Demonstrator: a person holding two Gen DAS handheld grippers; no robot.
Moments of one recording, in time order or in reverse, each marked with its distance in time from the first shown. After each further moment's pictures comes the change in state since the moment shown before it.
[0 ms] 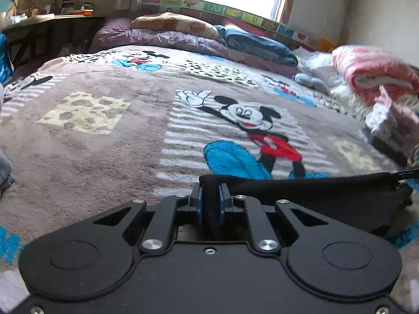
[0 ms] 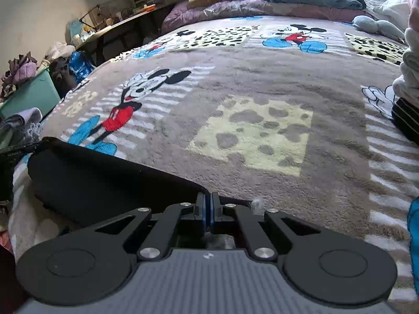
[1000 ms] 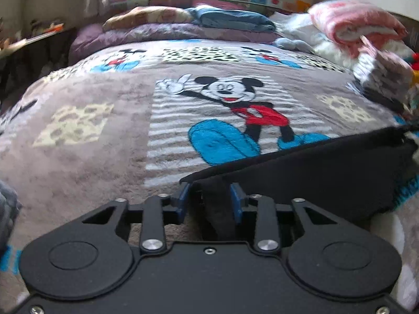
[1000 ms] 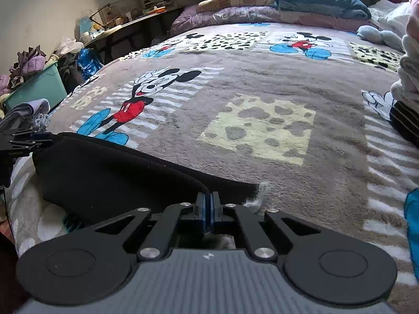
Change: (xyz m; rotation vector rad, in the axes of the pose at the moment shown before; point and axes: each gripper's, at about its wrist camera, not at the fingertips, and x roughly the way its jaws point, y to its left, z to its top) left arm 0.002 -0.024 -0.004 0.213 0.105 0.021; right arm -0.019 0.011 -0.017 -0.055 -0.032 0.008
